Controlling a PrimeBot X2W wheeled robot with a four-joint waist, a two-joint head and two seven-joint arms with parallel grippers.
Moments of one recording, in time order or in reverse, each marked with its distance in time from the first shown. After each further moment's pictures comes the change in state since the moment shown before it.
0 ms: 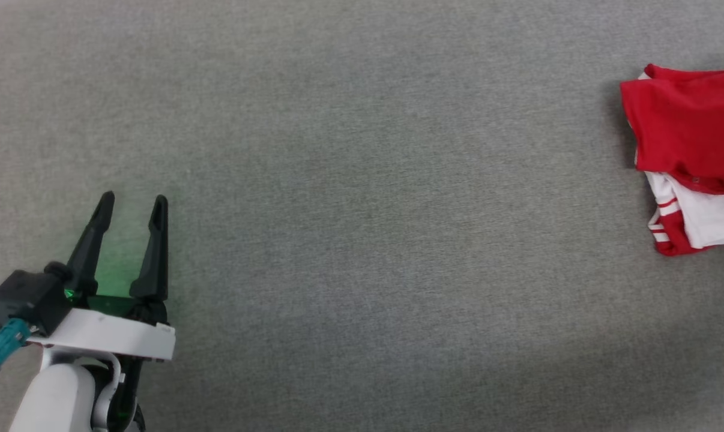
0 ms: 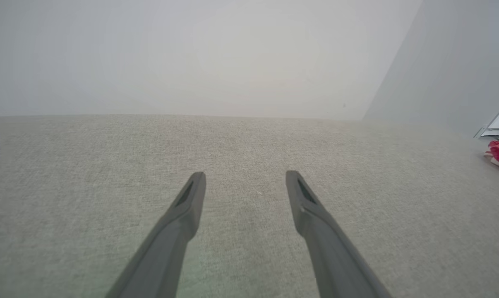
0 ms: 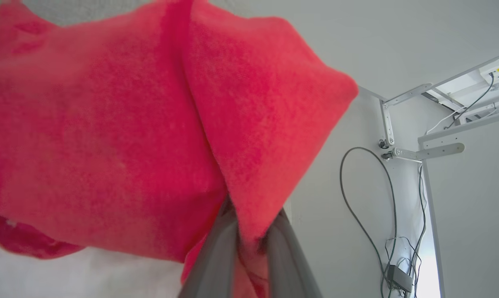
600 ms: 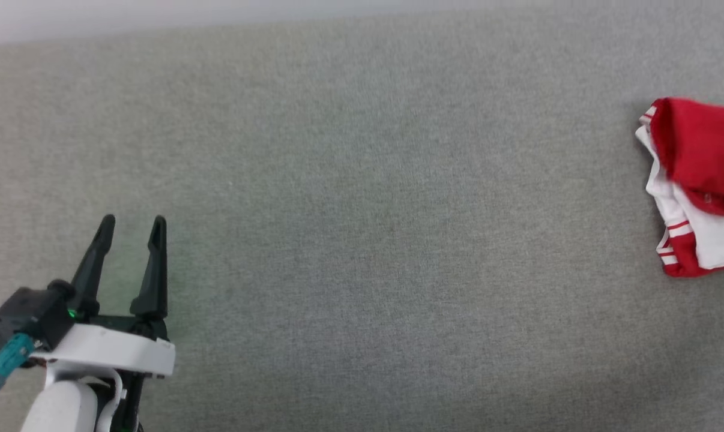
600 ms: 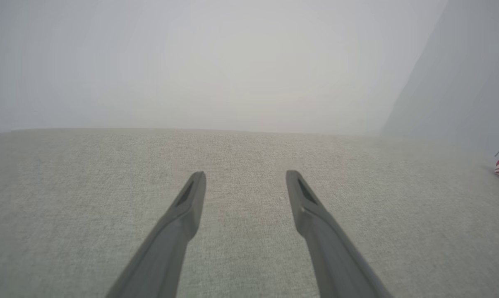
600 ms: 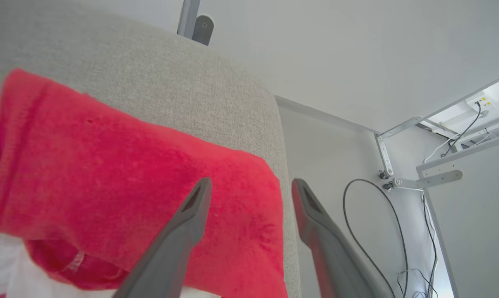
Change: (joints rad) left arm 0.026 -0.013 0.007 0.031 -0.009 0.004 0.000; right arm -0.094 0.078 0.049 0.250 -0.032 0.000 -0.190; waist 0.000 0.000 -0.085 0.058
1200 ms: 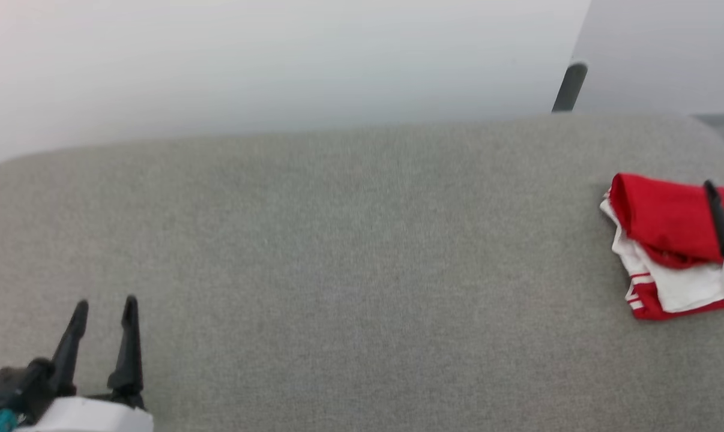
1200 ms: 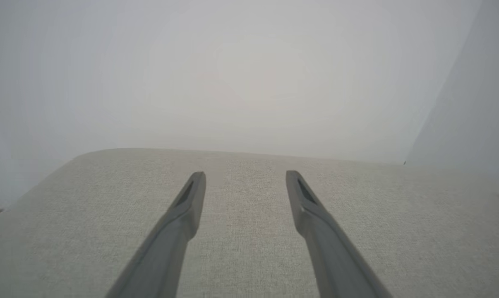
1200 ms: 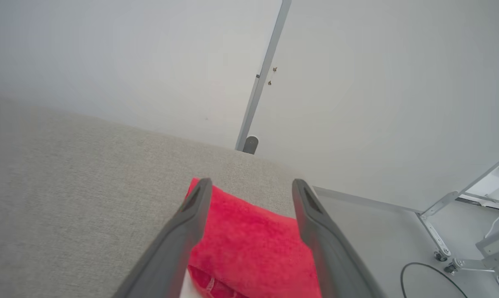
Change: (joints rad) left arm 0.191 -0.040 0.107 0.003 0.024 0.015 0.000; right arm 0.202 0.109 -0.025 -0.066 0.036 0.000 -0.292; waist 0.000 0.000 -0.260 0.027
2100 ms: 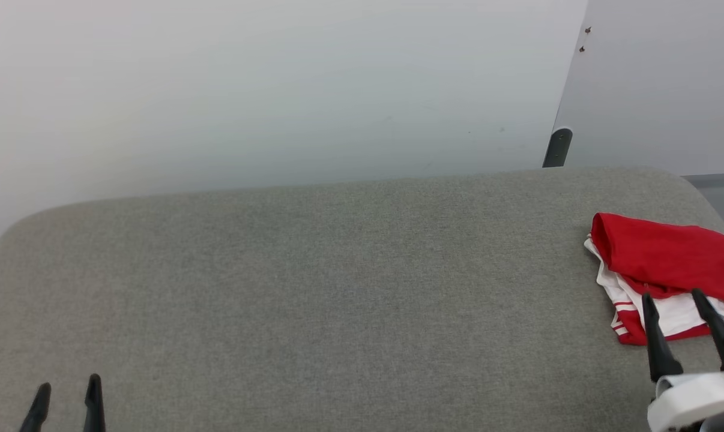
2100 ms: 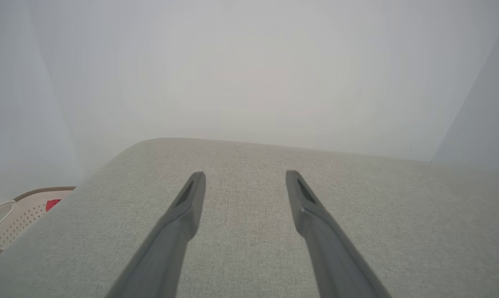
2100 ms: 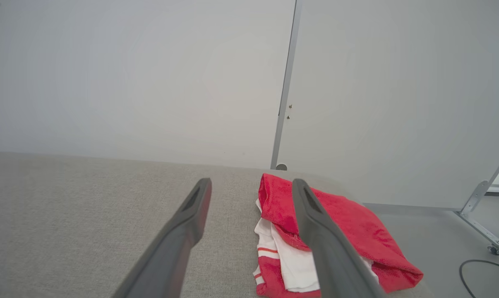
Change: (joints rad) left arm 0.219 -0.008 0.125 -0.031 0.001 -0.011 0.000; right arm 0.641 0.337 -0.494 -0.648 -0.286 0.000 0.004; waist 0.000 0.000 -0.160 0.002
